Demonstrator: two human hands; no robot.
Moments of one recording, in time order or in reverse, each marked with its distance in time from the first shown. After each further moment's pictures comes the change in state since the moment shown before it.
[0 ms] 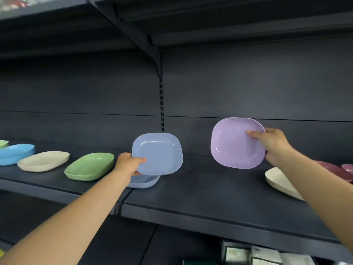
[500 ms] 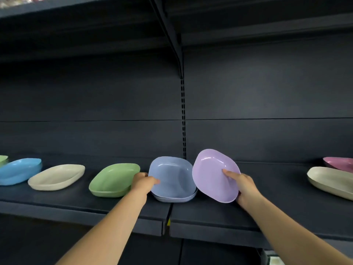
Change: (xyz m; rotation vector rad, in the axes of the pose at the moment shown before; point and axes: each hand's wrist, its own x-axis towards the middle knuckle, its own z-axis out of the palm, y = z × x) left_hand 0.082 -0.045 -0.068 0.155 -0.081 -0.094; right_hand -0.058 0.097 0.177 0.326 -0.040 0.344
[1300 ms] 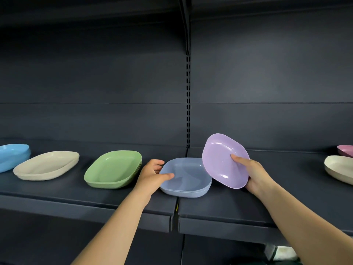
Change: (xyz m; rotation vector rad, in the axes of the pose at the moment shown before) left_hand 0.021 -0.032 0.008 0.027 -0.208 0.221; right_hand 0.029 0.009 0.003 0.039 -0.058 0.019
